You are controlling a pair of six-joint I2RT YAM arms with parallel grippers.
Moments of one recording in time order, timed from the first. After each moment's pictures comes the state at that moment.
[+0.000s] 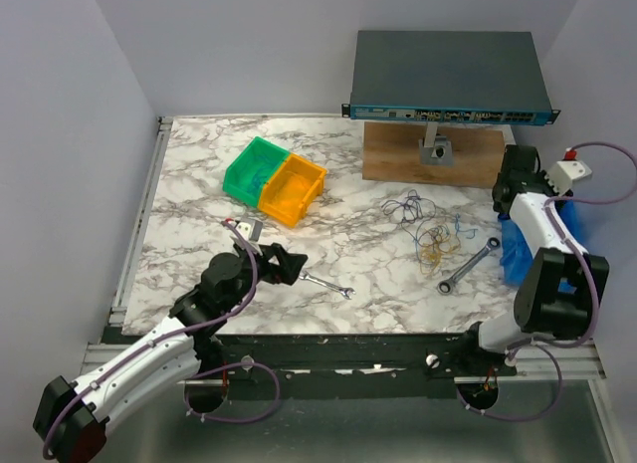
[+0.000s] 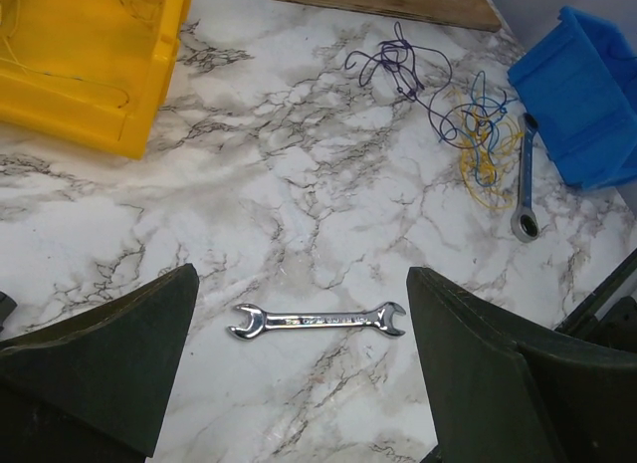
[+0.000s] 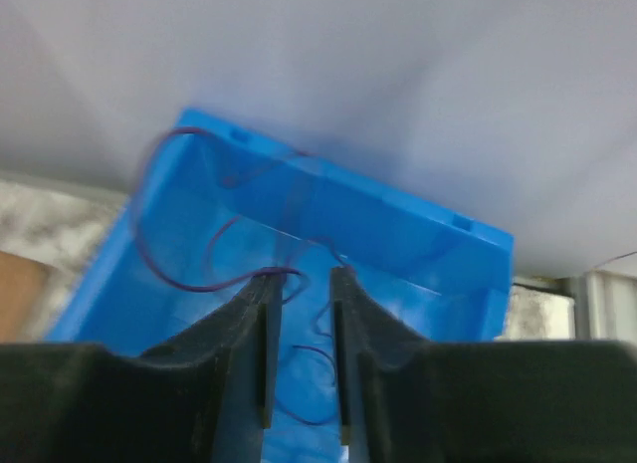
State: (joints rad) left arm -0.72 0.58 0.26 0.13 -0.08 -0.51; right arm -0.19 1.46 1.05 -0.37 1.13 0.60
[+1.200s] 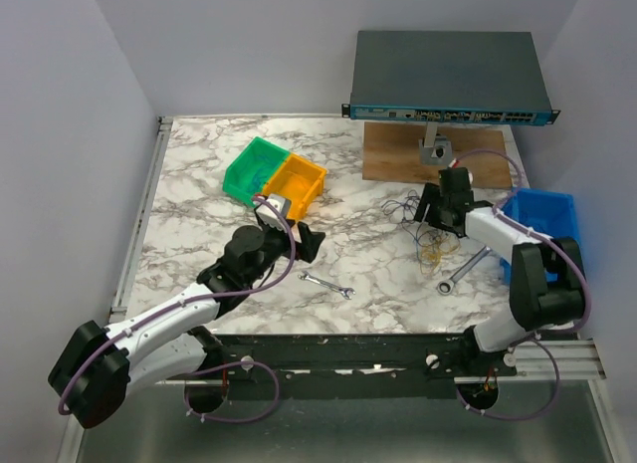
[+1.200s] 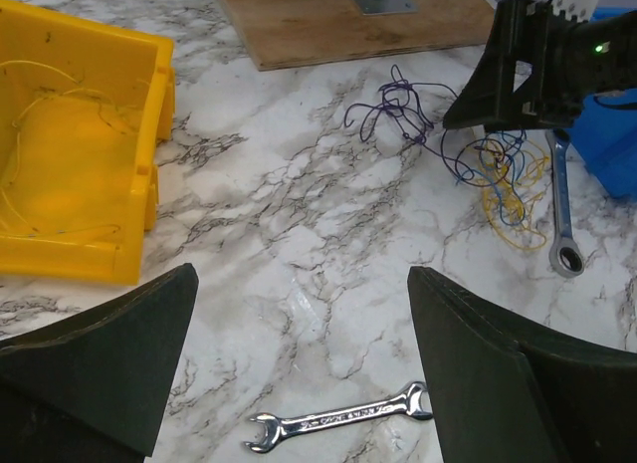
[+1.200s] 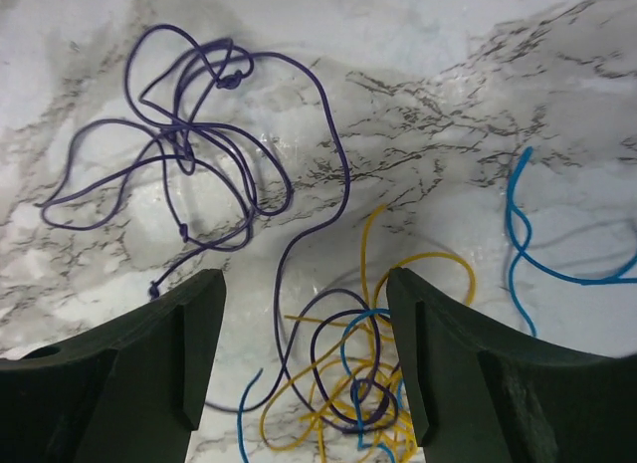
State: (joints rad) left arm -0.73 0.97 0.44 0.38 -0.07 -0.33; right arm 0.14 1.51 0.85 -0.21 0.13 0.42
